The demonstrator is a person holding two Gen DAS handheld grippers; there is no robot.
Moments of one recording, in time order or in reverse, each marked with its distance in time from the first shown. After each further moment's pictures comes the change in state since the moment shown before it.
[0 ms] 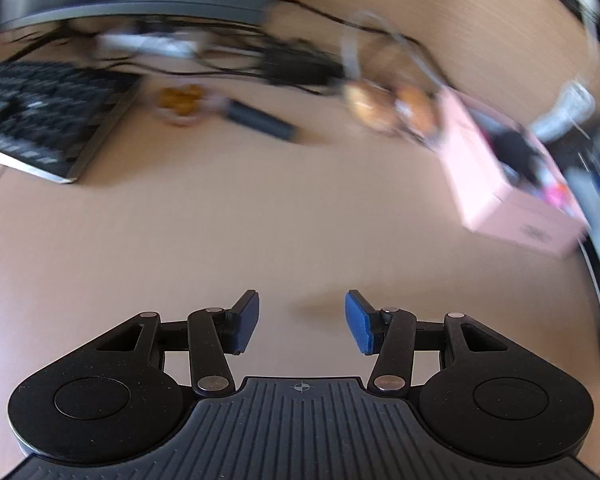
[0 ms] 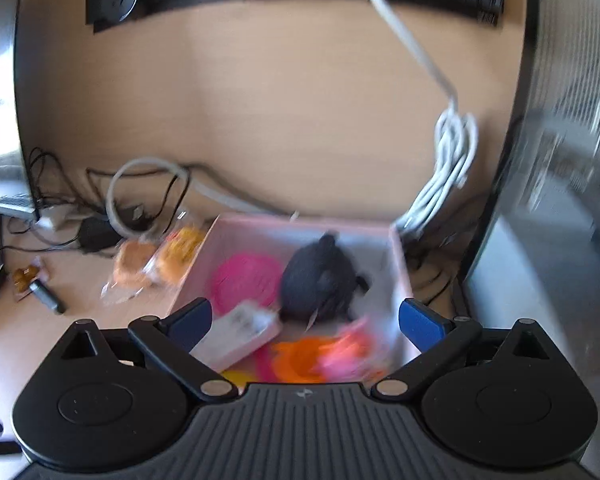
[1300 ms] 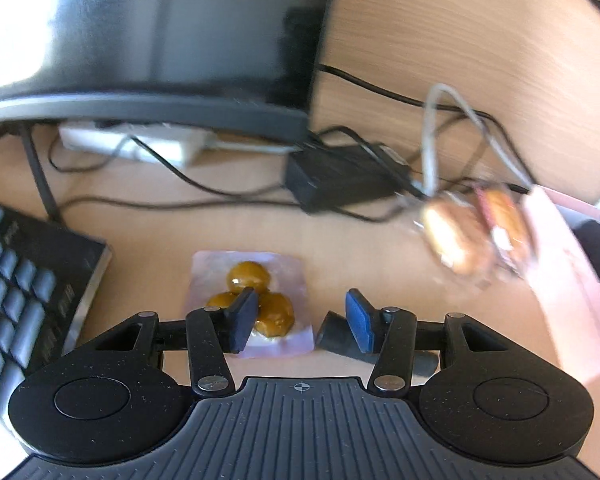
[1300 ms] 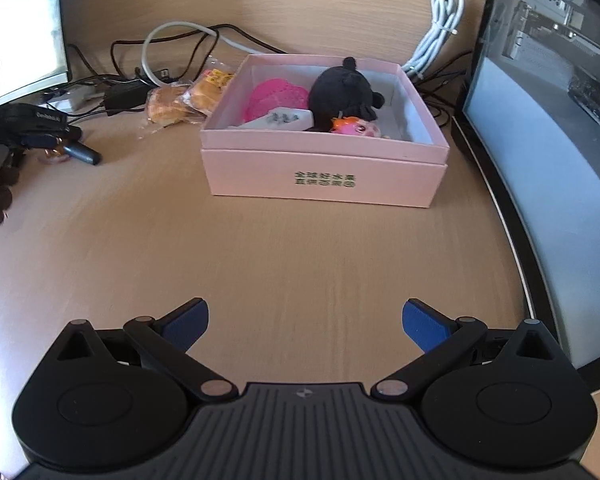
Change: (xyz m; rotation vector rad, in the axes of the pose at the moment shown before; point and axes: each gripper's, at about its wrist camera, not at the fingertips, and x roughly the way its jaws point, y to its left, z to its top) left arm 0.095 0.022 0.118 0.108 -0.133 -0.002; right arm -0.056 0.037 -0.109 0.015 0.235 -0.043
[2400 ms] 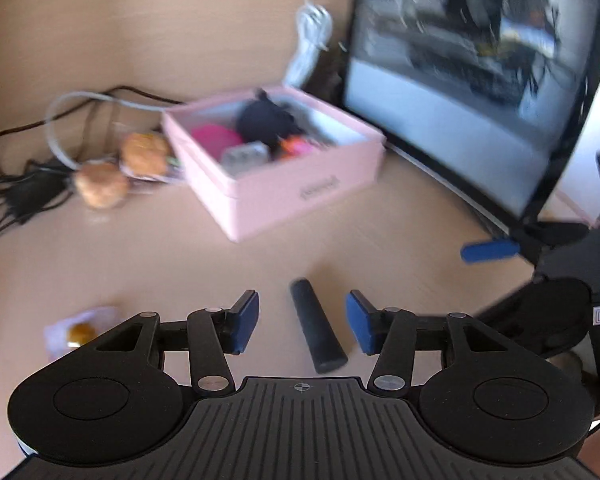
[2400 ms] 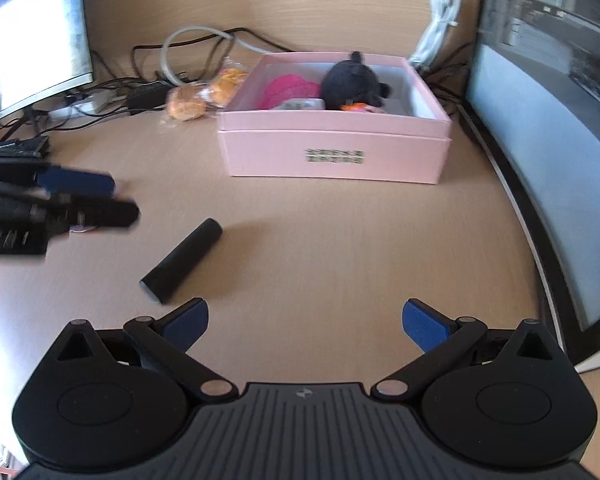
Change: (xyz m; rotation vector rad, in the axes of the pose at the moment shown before) left arm -0.118 -0.171 -0.118 0.559 0.065 -0.426; right arm -0.011 -0.013 -0.032 0.024 -0.046 0.049
